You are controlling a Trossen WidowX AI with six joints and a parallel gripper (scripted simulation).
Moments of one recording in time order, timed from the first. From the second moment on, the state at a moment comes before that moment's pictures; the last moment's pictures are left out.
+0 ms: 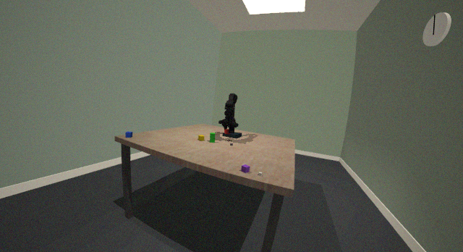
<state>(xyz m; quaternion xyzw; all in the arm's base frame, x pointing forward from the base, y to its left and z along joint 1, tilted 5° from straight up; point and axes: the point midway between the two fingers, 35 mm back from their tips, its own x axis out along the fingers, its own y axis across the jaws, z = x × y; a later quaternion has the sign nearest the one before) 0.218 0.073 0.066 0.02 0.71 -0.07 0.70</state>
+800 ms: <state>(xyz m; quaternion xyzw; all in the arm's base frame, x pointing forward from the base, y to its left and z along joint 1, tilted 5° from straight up) 0.227 0.076 0.121 0.02 0.70 -0.07 0.71</state>
